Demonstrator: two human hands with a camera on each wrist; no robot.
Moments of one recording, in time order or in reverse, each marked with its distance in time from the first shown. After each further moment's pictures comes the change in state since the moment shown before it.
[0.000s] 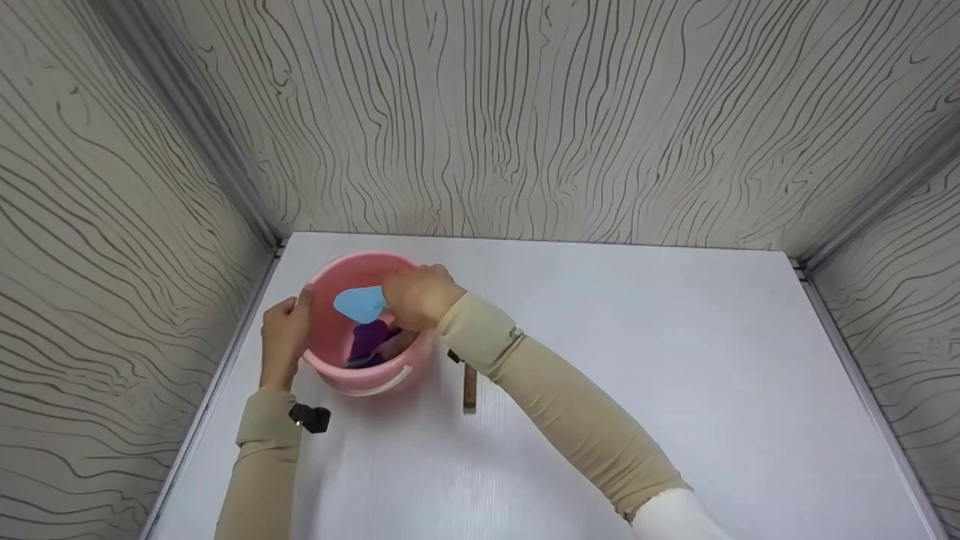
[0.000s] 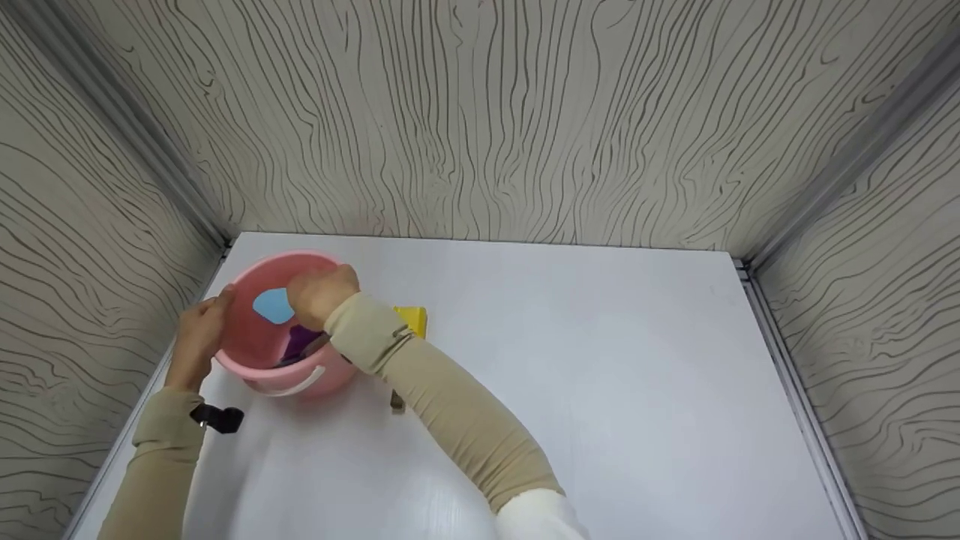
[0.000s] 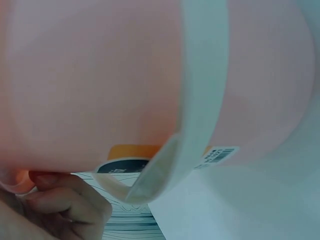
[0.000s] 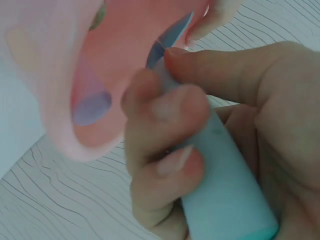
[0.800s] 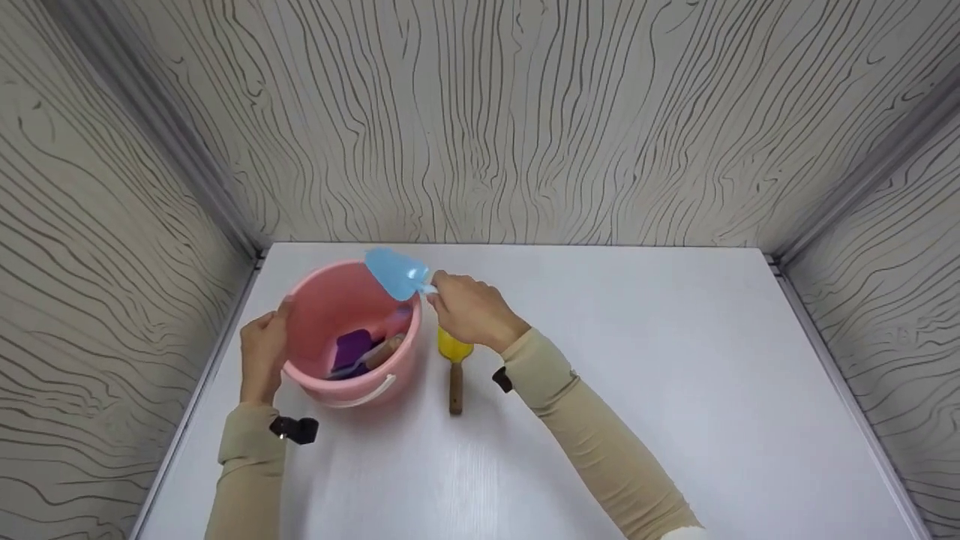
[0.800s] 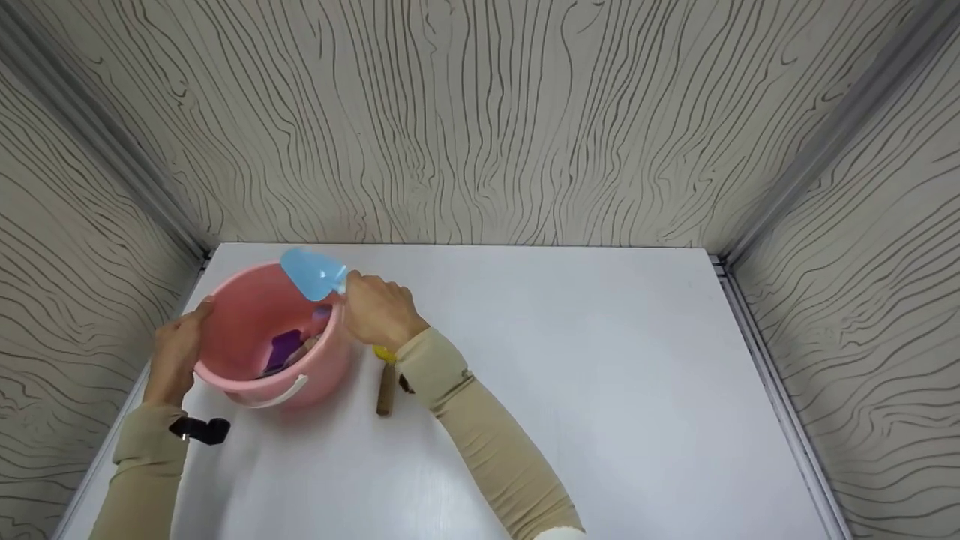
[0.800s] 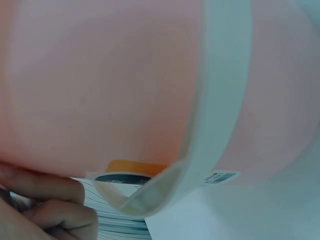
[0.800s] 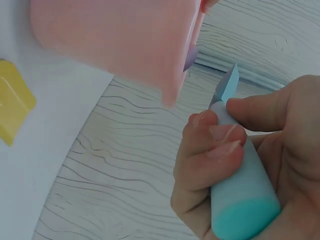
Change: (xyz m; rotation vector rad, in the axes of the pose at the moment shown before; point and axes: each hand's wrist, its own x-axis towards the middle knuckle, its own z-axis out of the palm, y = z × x) left_hand 0.000 0.000 -0.002 -0.145 -0.035 -0.051; right_hand -0.048 0.071 0.049 0.495 0.292 0.086
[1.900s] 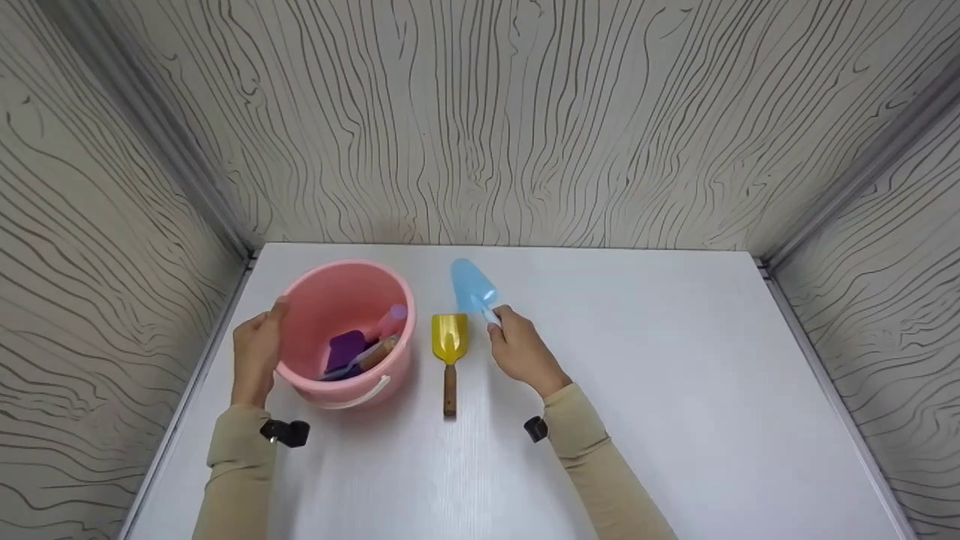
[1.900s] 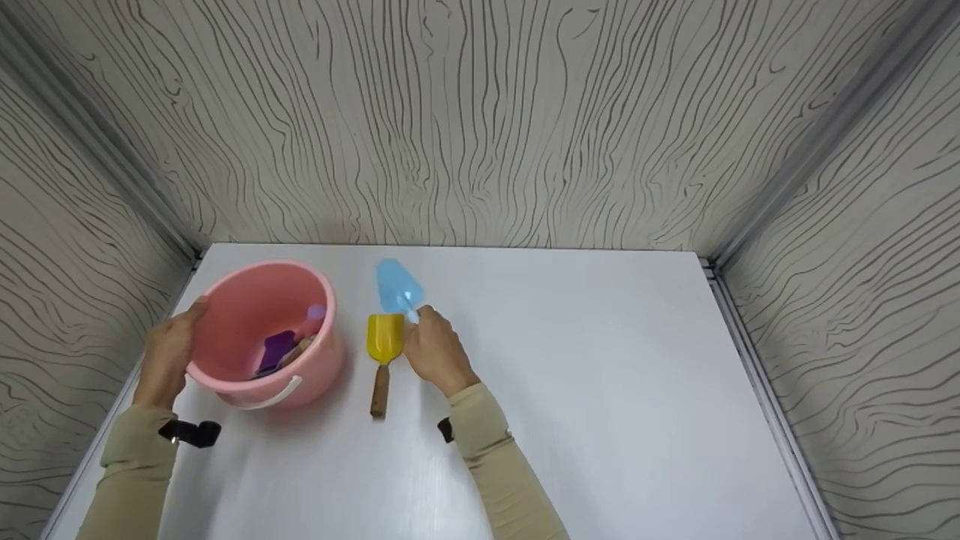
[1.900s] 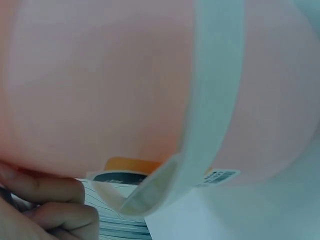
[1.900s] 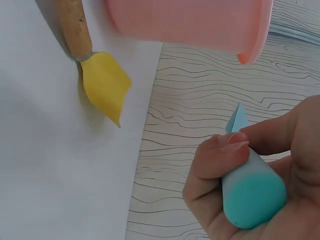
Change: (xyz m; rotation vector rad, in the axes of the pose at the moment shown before) left_hand -0.001 -0.002 -0.003 -0.011 -0.037 0.006; right_hand -0.053 0.084 0.051 0.397 0.199 0.184
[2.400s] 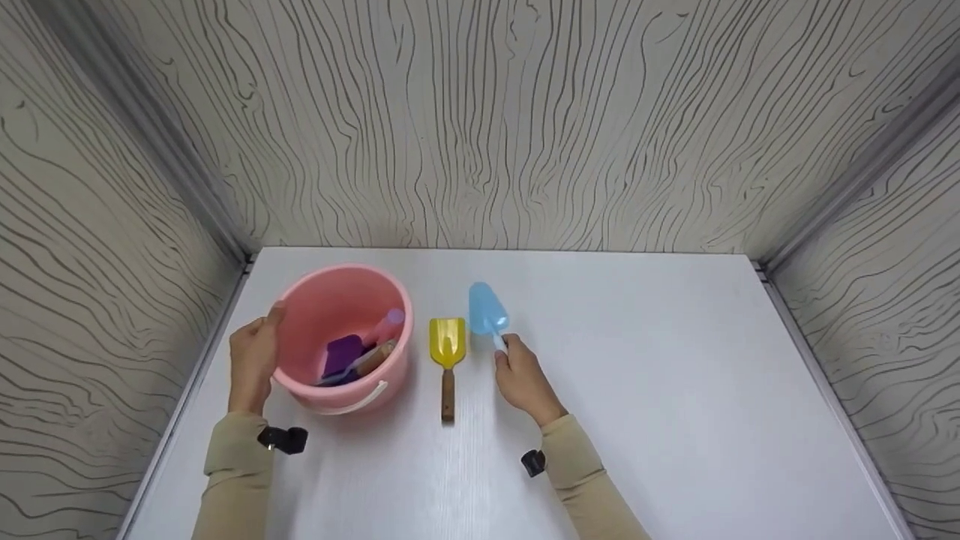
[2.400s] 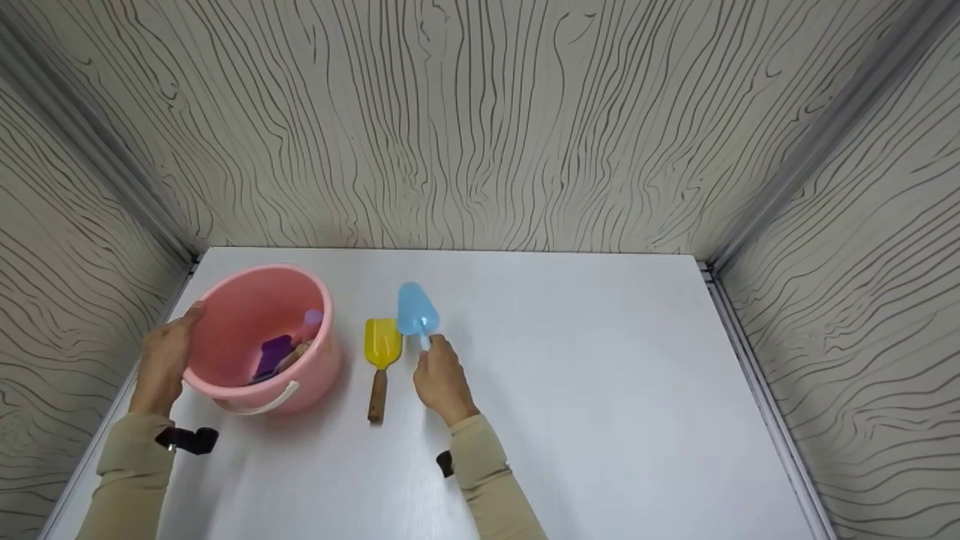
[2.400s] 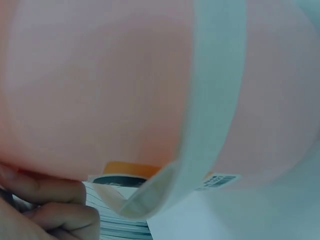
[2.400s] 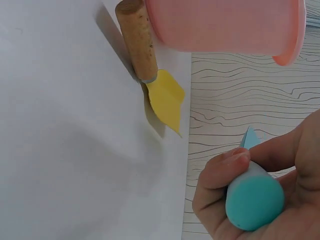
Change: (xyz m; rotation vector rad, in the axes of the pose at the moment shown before) left_hand 0.000 -0.002 0.004 0.007 0.015 -0.004; right_hand -0.018 0.041 0.028 0.079 0.078 0.063
